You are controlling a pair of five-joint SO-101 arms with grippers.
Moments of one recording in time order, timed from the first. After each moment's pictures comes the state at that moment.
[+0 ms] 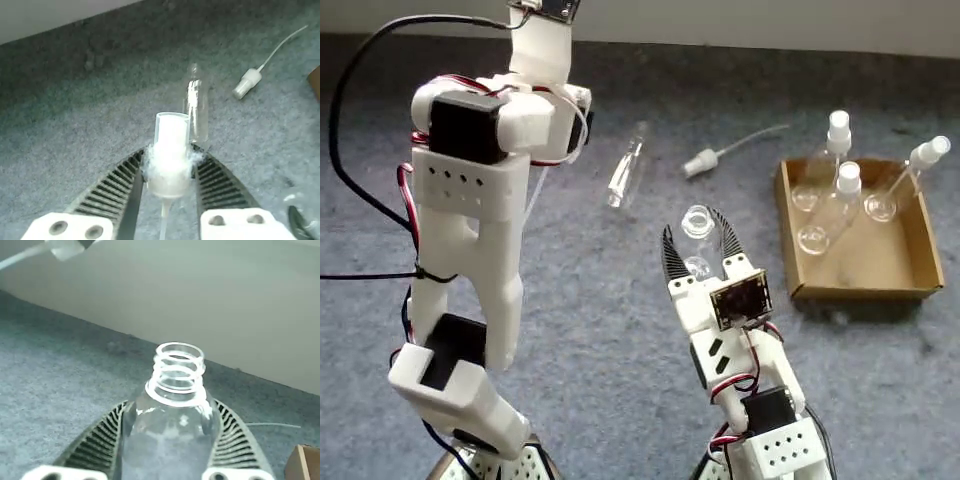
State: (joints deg) left arm 9.5 7.3 -51.1 100.5 2.2; right arm -22.5 -93.9 96.0 8.9 10.2
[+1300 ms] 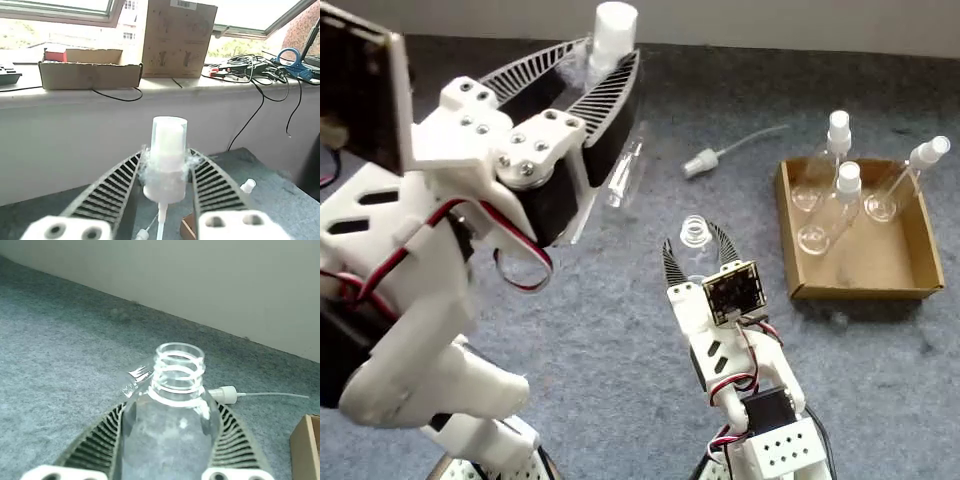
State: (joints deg) left arm 26.6 0.5 -91.9 100.5 12.5; right arm -22.5 -93.9 96.0 15.5 10.2
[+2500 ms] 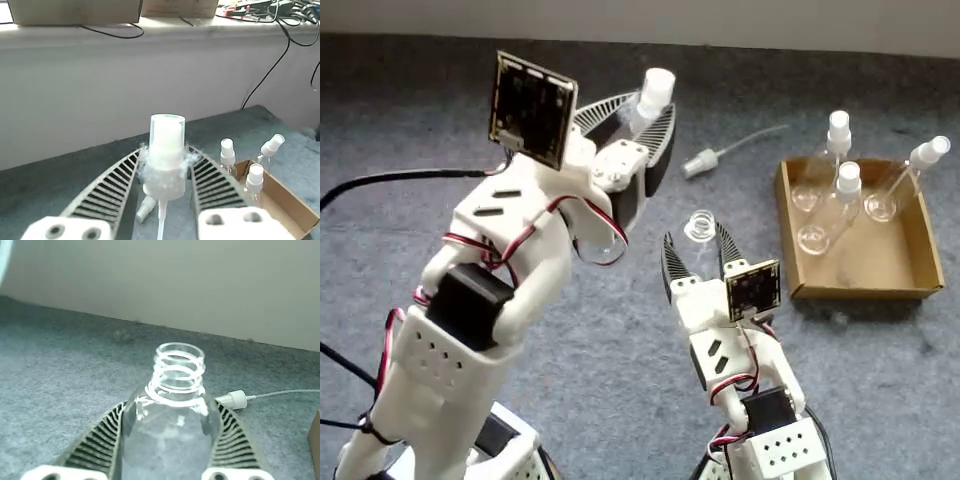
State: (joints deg) left arm 26.5 -42.9 15.4 42.1 11.5; right arm -22.5 -93.9 96.0 12.5 1.2
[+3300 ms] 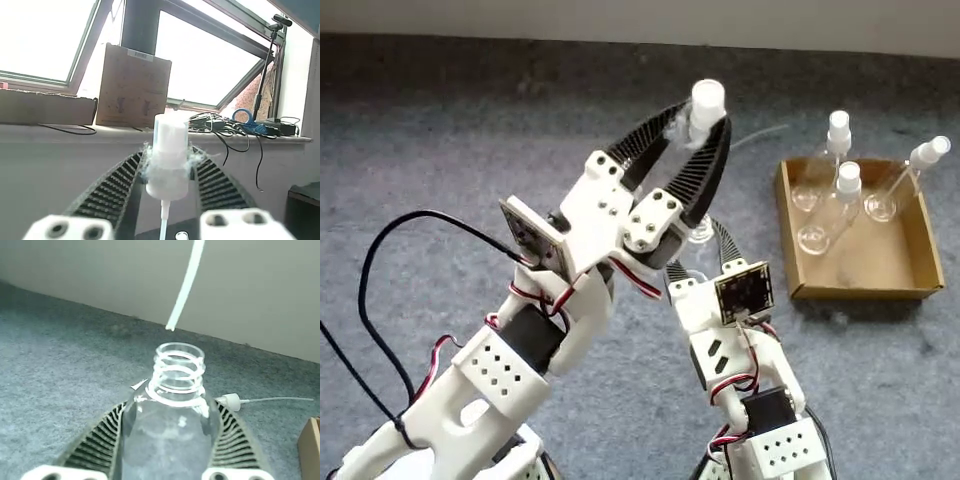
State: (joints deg) left arm 35.0 -49.8 50.0 -17.4 11.5; right arm -22.5 -93.9 96.0 12.9 6.1
